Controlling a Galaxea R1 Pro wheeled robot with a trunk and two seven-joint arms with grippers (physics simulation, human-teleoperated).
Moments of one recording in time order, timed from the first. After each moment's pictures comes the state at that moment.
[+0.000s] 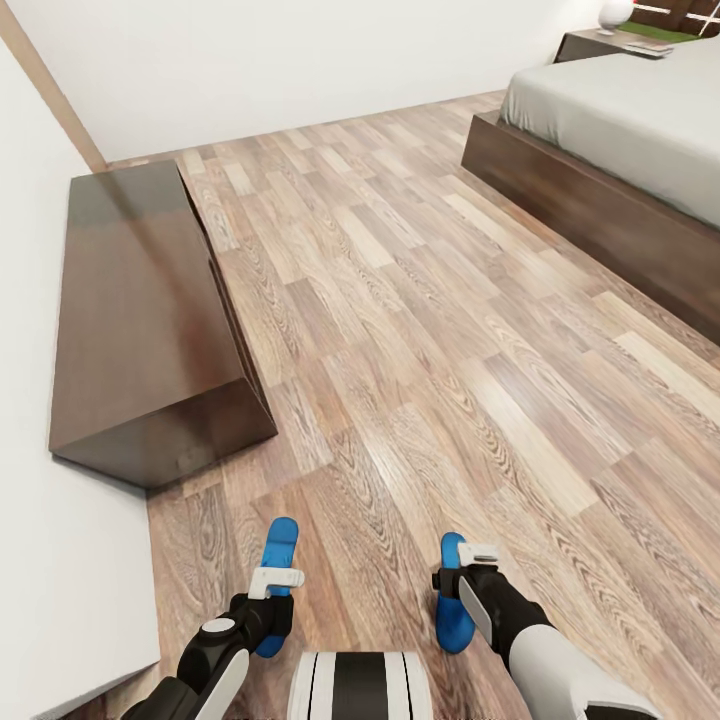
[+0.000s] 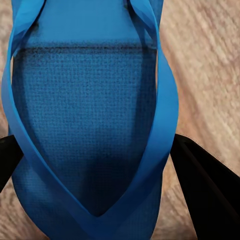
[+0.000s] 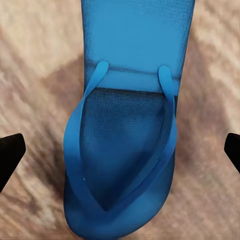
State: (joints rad) left arm -0.22 0.08 -0.39 -1.30 0.39 0.58 0.29; right arm -0.69 0.09 -0.12 -0.37 0.06 0.38 -0.14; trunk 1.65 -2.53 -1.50
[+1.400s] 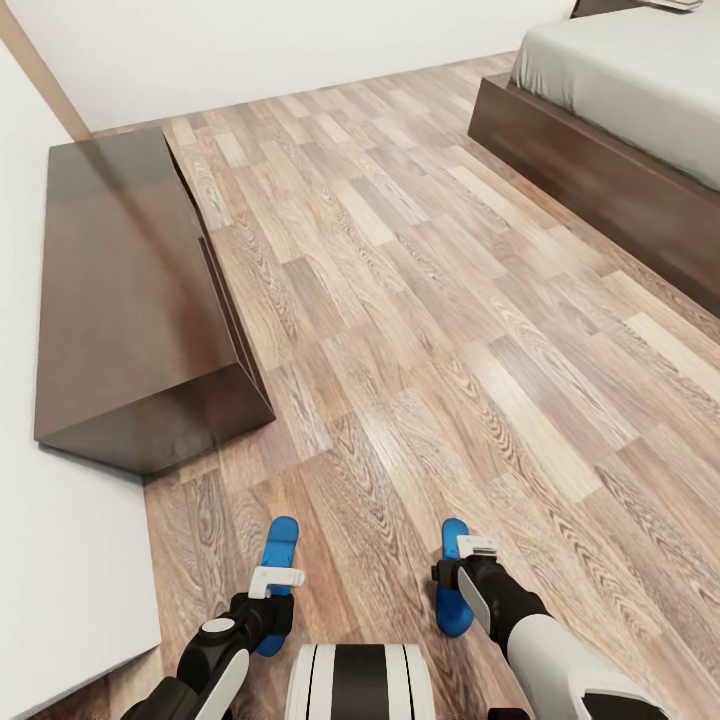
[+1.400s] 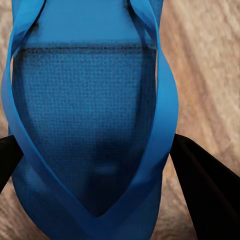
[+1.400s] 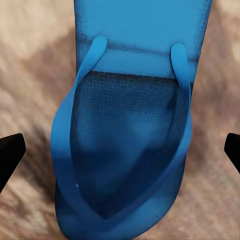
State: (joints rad) left arm -0.22 0.08 -0.39 -1.30 0.39 0.58 0.29; right arm -0.71 0.09 -0.12 -0.36 0.06 0.39 -0.14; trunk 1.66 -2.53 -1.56
